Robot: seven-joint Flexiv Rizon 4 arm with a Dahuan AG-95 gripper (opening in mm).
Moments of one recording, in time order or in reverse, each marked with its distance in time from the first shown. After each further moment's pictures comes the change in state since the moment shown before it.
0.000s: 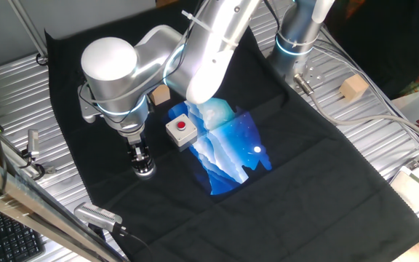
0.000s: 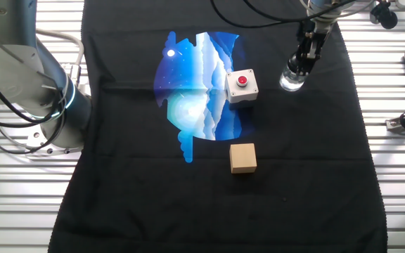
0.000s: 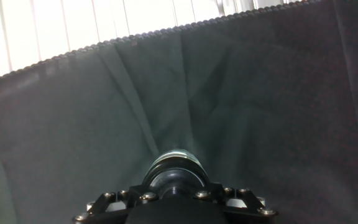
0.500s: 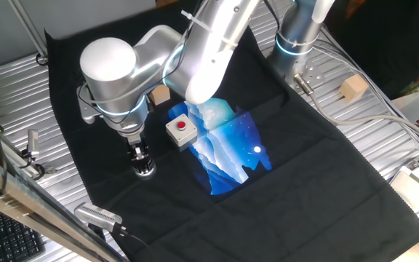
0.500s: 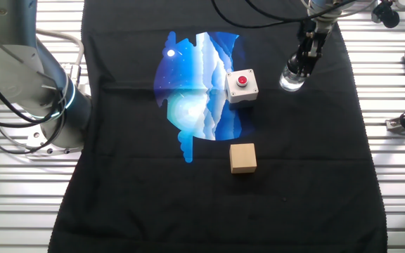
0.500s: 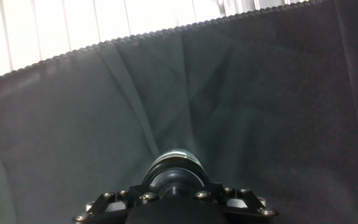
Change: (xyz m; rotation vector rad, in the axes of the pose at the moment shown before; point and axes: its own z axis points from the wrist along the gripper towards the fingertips) arm 0.000 0.000 0.000 0.000 0.003 -0.020
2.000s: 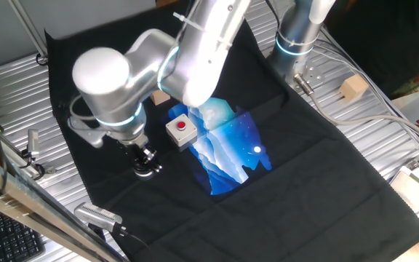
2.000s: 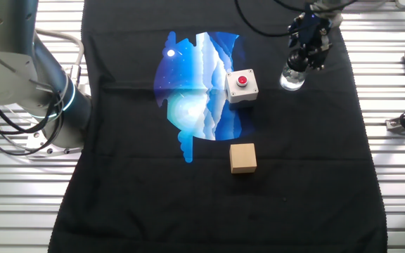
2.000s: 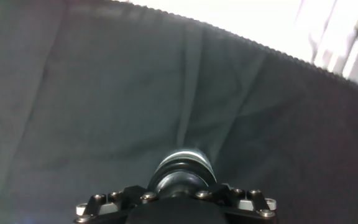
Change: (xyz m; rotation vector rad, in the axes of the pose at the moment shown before) arm 0.005 0.013 0.000 0.030 0.063 -0.609
